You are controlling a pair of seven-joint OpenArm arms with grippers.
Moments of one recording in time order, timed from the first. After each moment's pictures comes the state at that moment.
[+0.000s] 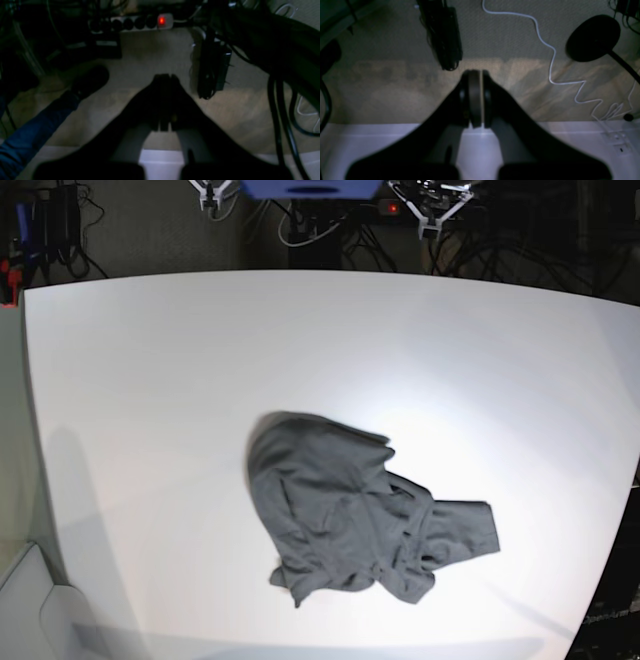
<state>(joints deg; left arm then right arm) 10.2 -4.3 4.2 21.8 -1.9 -1.0 4.4 -12.4 0.7 2.8 16.3 -0.2 0.0 -6.9</state>
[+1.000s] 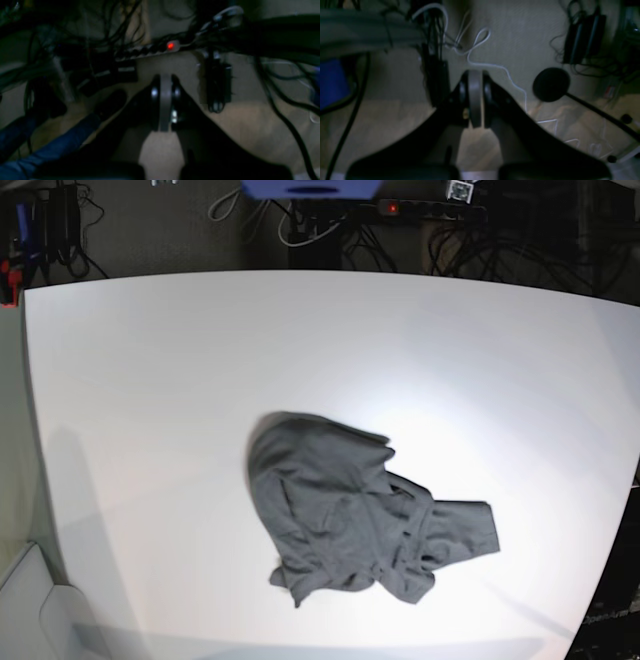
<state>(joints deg) 45.4 -11.9 3.9 74.9 -2.2 -1.2 5.5 -53.3 3.1 5.7 82.8 0.0 0.2 -8.3</state>
